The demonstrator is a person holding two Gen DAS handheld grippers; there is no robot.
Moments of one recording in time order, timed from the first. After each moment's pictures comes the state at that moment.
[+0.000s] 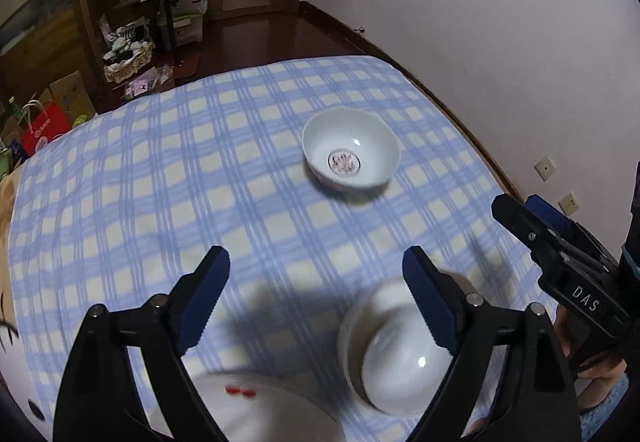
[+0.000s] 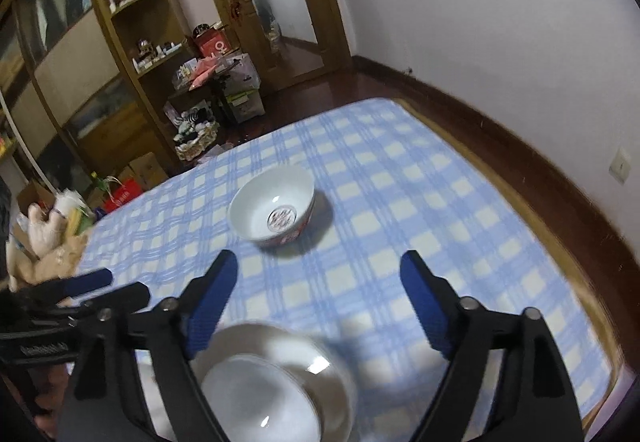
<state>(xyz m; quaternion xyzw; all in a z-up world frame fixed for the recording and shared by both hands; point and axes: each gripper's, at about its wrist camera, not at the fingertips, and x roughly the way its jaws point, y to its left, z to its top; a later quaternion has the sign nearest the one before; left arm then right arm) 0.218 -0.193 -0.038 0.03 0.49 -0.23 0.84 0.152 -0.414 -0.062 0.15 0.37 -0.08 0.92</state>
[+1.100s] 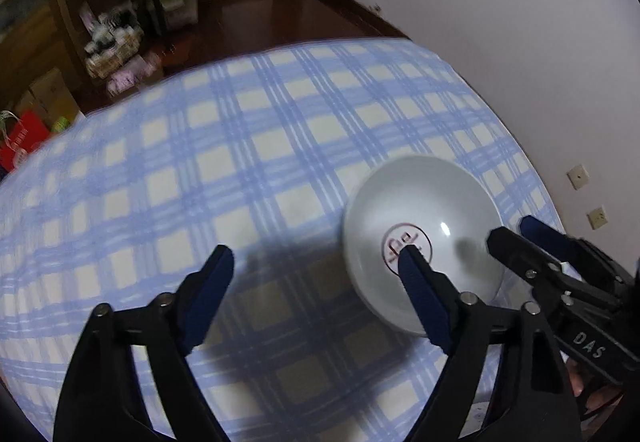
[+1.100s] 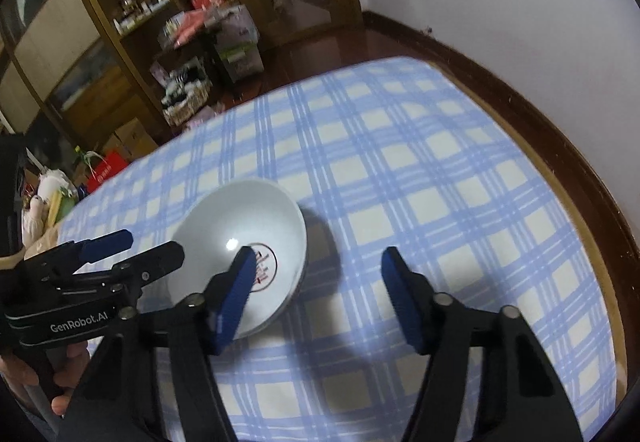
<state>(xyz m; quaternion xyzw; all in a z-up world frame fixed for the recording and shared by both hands) 0.357 -0.253 -0.128 0.05 0.53 -0.22 0.81 0.290 -0.437 -0.143 0.17 0.46 -0.04 0.87</state>
